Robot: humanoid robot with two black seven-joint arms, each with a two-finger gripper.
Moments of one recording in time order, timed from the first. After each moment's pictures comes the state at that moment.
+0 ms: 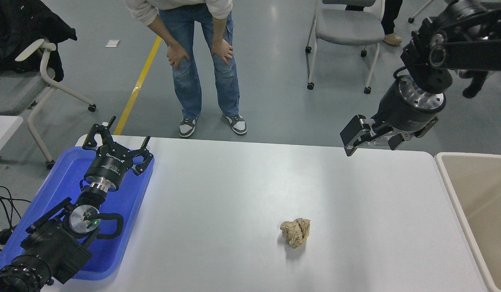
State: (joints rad) left arm -0.59 0.22 -0.90 -0.44 -0.08 -0.64 -0.32; right arm 2.09 -0.28 -1.08 1.30 -0.30 0.78 -0.02
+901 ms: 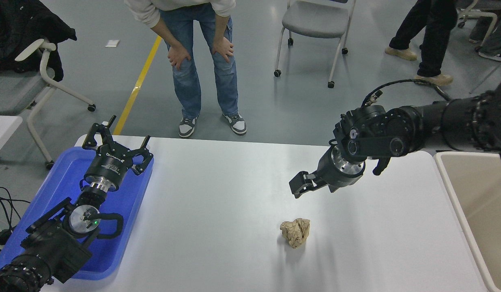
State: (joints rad) left arm -0.60 0.22 -0.90 -0.44 -0.08 -0.64 -0.32; right arm 1.65 -0.07 -0.98 1.10 -0.33 0.46 -0.02
